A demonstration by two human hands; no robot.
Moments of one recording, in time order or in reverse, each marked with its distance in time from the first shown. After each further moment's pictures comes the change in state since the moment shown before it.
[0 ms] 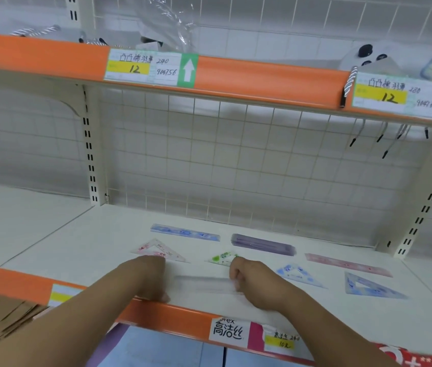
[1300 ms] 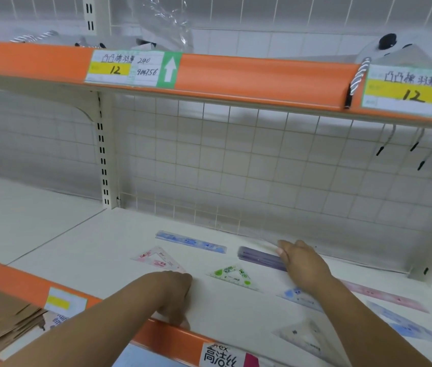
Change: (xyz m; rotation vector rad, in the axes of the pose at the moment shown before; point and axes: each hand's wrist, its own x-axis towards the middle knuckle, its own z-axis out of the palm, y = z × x) left_hand 0.000 0.053 -0.012 0.016 -0.128 0.052; right_hand 0.054 0.099 -0.046 -0.223 0.288 0.220
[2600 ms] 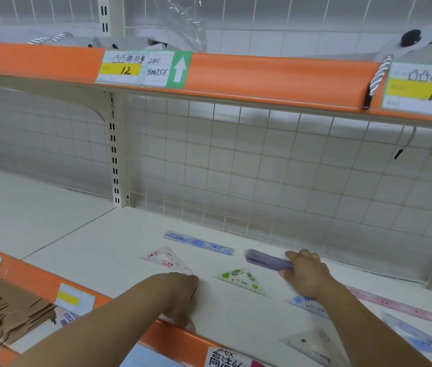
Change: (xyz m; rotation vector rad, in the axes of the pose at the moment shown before) left_hand -0.001 0.001 0.001 -0.016 0.013 -0.023; right_hand 0.013 0.002 0.015 -0.089 -0.113 -0.015
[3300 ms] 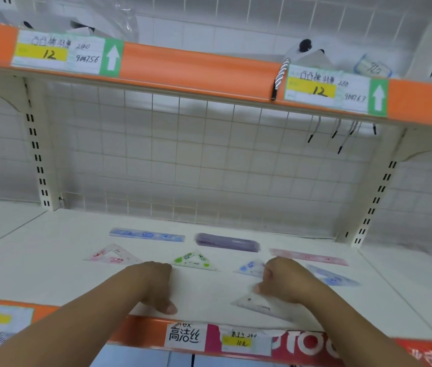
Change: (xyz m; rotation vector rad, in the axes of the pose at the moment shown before) left_hand 0.010 0.027 0.001 0.060 0.040 0.124; right_hand -0.117 0.006 -0.035 0.136 -0.176 0.190
